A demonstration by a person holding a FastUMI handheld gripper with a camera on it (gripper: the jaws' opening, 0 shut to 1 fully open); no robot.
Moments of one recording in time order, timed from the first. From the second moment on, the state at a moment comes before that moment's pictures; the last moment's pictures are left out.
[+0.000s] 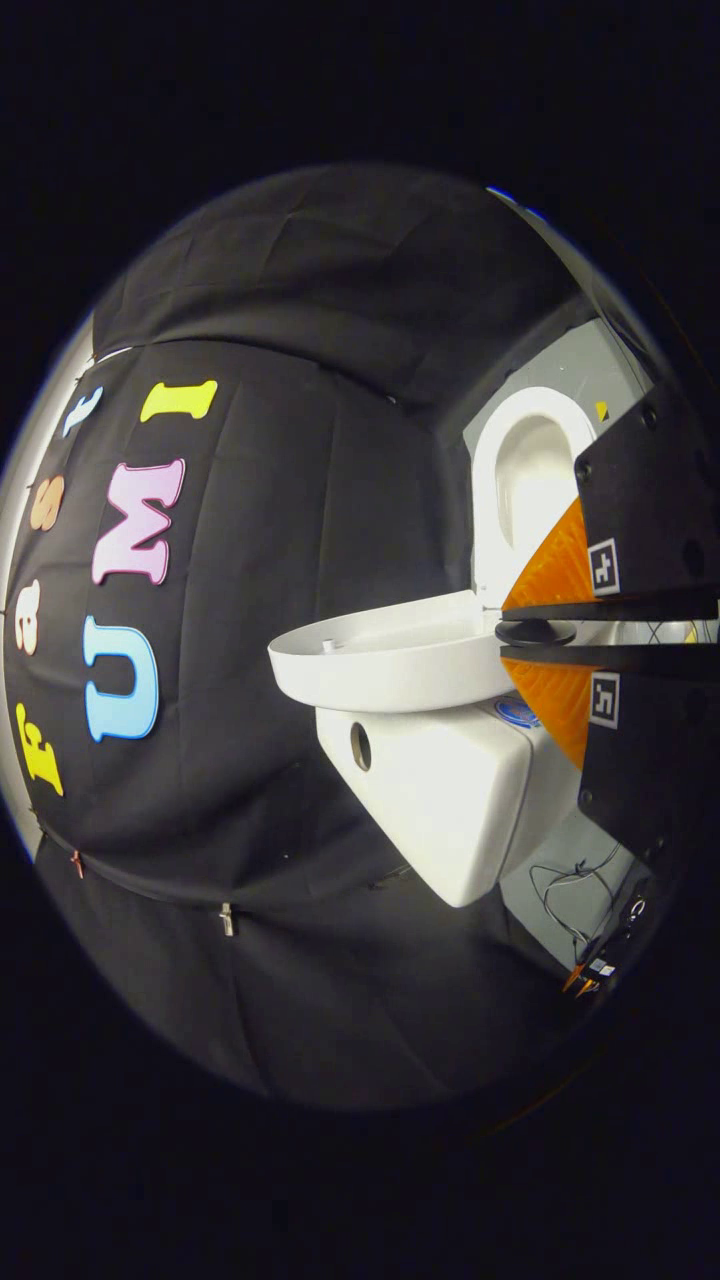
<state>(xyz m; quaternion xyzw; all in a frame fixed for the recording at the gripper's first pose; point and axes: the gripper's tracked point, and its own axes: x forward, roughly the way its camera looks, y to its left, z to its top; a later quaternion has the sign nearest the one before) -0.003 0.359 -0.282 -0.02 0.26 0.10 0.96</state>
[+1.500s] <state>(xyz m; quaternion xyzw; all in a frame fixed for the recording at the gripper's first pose) -0.013 0.360 -0.235 -0.03 0.23 0.14 0.96</state>
